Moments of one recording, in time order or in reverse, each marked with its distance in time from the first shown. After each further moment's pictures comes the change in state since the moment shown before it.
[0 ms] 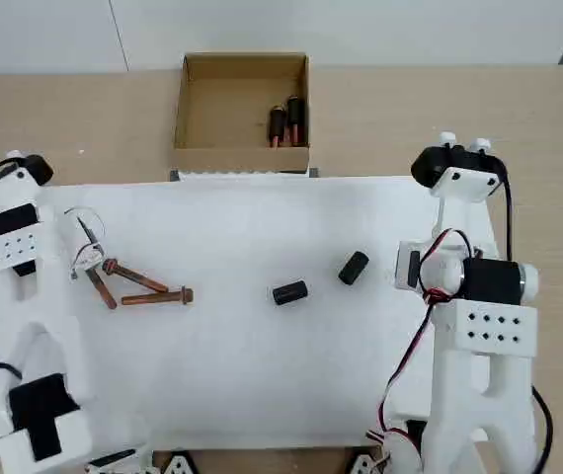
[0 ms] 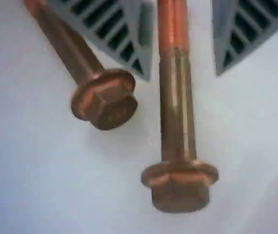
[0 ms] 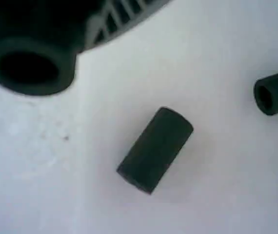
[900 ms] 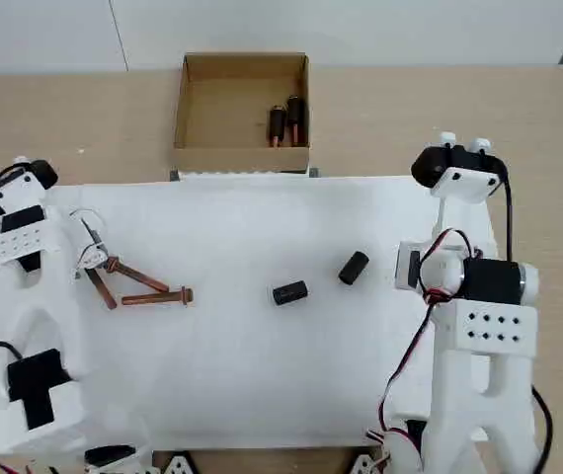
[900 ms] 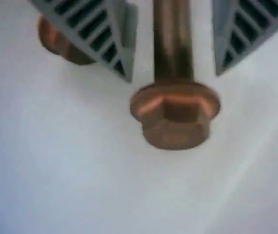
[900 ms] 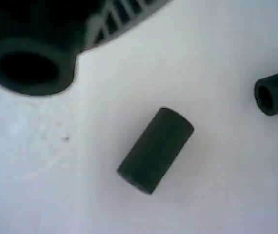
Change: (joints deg) left arm -0.2 7.8 0.0 -7.2 0.0; right arm 0.0 0.0 0.0 0.0 0.0
